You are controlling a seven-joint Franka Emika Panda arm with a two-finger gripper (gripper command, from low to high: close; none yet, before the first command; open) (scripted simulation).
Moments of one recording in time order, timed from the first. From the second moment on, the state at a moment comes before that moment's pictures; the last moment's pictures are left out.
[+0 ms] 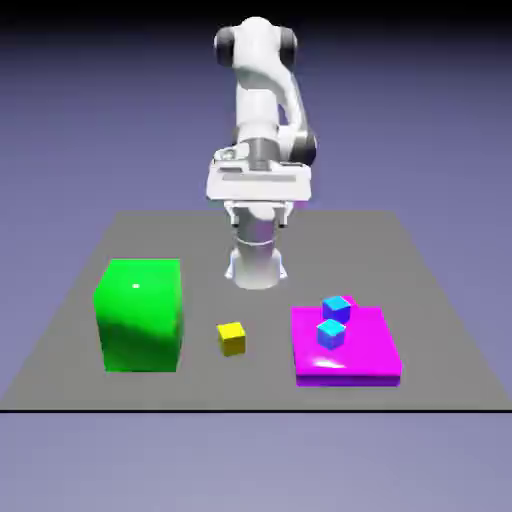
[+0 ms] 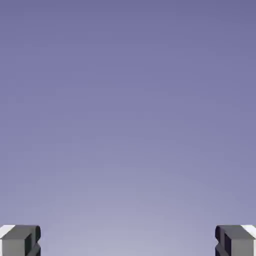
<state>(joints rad) 0.03 -0.56 0.00 -2.81 0.00 3.03 0.69</state>
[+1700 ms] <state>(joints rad) 0.81 -0.14 -0.04 -2.99 -0.08 2.92 -1.53</state>
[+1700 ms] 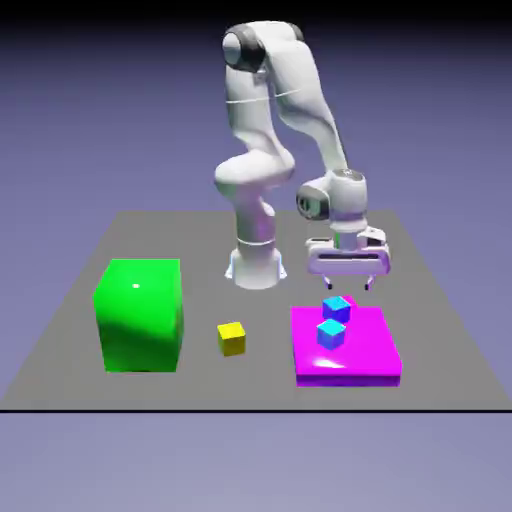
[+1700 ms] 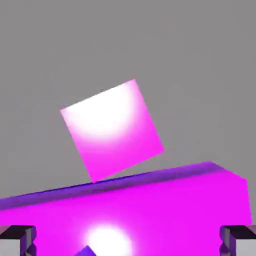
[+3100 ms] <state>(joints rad) 0.80 -0.38 -0.26 -2.80 -0.17 2.44 -1.47</state>
